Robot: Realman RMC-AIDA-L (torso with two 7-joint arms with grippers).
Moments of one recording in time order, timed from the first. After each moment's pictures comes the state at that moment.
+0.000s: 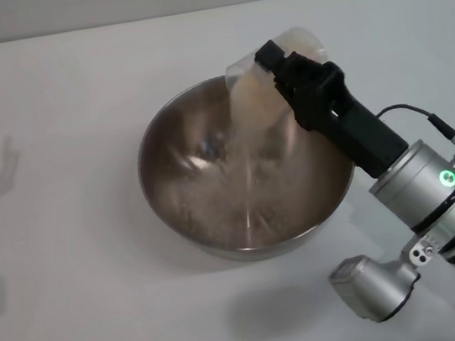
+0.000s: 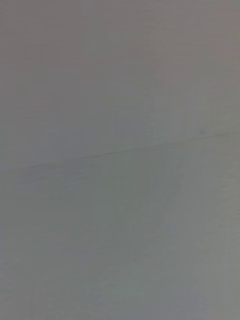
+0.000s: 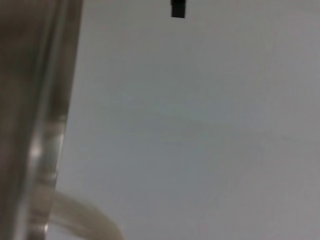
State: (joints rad) left arm -0.26 -2.08 -1.22 -0.27 2.61 1.43 0.06; right arm 0.51 2.09 0.04 0.47 -1.86 -1.45 -1.83
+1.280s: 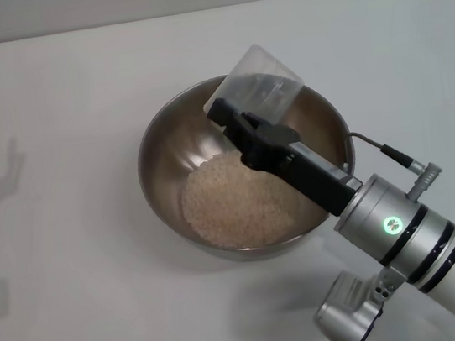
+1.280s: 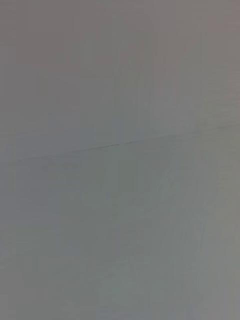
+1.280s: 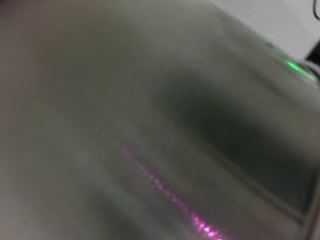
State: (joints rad) left arm -0.25 -2.08 -1.20 -0.27 2.61 1.43 0.06; right arm 0.51 2.09 0.04 0.57 -1.93 -1.29 -2.47
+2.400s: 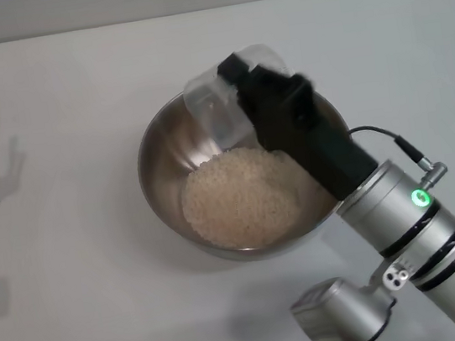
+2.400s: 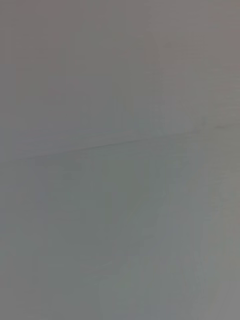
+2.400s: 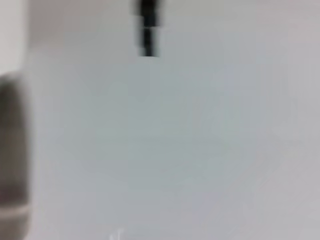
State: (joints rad) left arm -0.26 -2.08 -1.20 -0.27 2.61 1.43 0.06; right arm 0.45 2.09 0.14 0.68 -1.95 -1.38 -1.79
